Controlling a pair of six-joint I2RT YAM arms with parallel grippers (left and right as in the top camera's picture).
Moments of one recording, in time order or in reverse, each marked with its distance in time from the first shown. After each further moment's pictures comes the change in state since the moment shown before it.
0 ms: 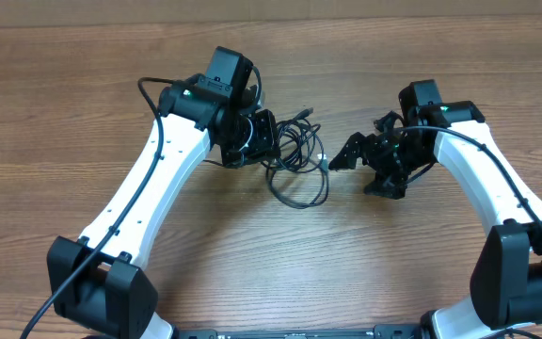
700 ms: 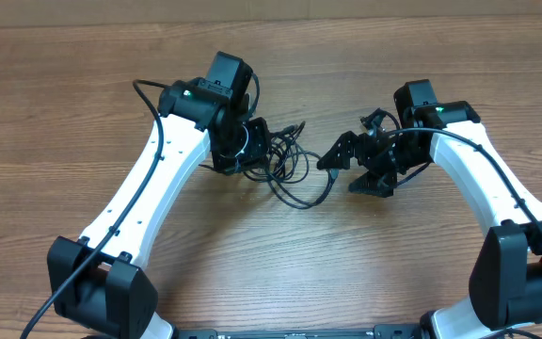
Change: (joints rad) left arm -0.007 -0.001 -0.001 -0.093 -0.110 -0.012; right arm 0.020 0.000 0.000 0.018 -0.155 -0.072
